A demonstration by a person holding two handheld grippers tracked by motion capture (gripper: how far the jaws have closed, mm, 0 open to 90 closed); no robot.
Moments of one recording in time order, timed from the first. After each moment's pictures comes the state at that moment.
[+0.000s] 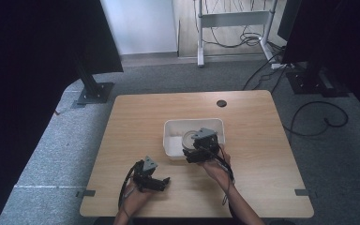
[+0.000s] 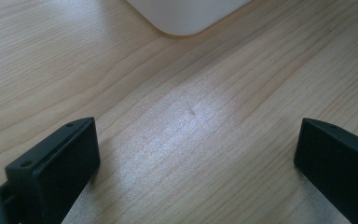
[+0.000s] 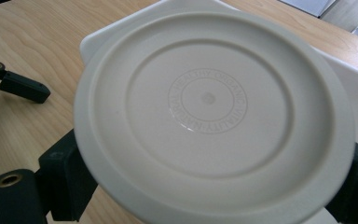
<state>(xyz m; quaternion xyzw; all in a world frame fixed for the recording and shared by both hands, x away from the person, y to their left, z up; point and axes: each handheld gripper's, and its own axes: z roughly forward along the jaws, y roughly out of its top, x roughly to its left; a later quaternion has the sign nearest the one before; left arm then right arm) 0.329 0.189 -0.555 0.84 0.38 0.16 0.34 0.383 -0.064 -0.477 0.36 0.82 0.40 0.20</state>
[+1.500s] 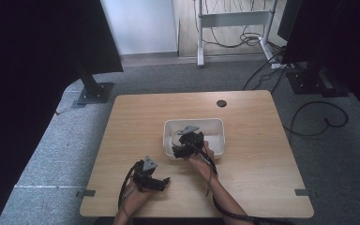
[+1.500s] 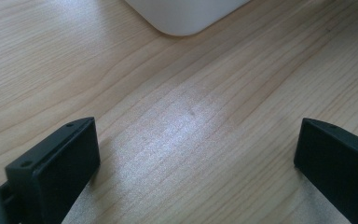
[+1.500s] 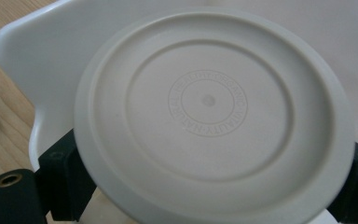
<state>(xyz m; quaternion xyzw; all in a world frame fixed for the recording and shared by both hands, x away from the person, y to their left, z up) 0.330 0.189 -0.555 0.84 0.38 0.16 0.34 0.427 -0.019 -0.518 0.38 0.83 0.37 0.17</state>
